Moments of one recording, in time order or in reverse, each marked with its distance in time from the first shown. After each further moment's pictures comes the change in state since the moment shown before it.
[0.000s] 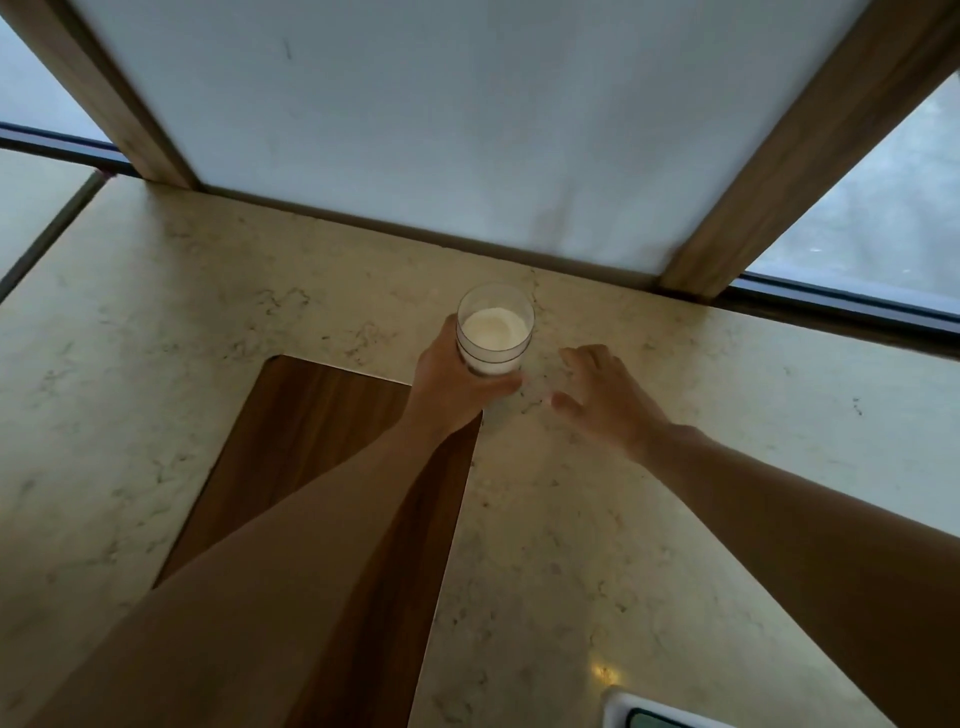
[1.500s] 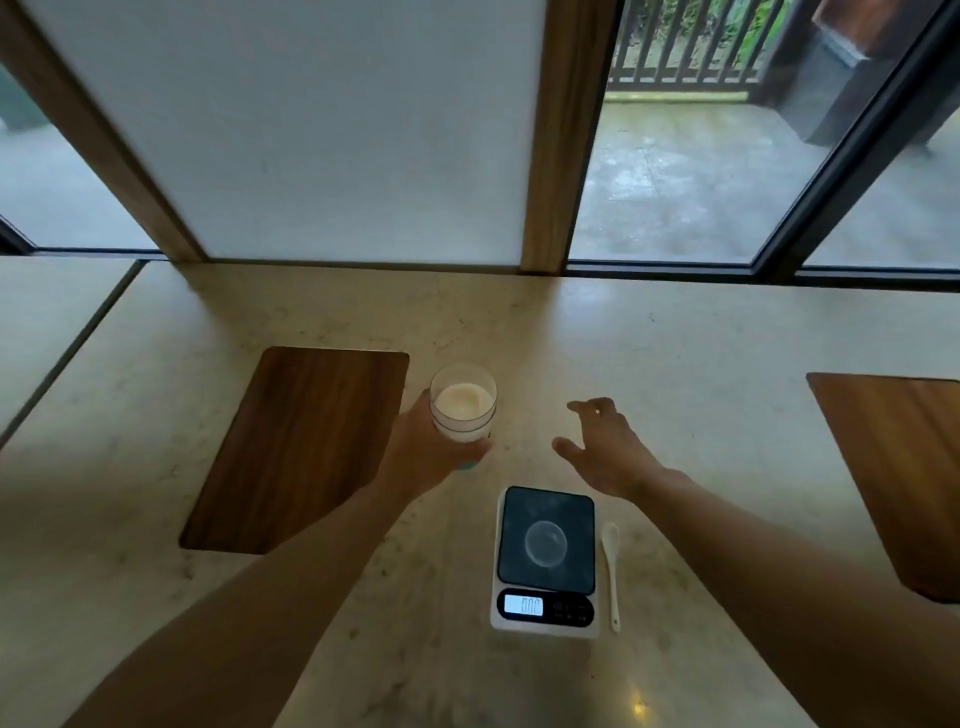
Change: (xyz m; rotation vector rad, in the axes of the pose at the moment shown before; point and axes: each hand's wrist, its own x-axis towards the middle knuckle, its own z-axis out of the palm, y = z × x) left_hand -0.264 0.109 0.000 0.046 -0.169 0.099; right_hand -0.304 0.048 -0.012 0.142 0.070 0.255
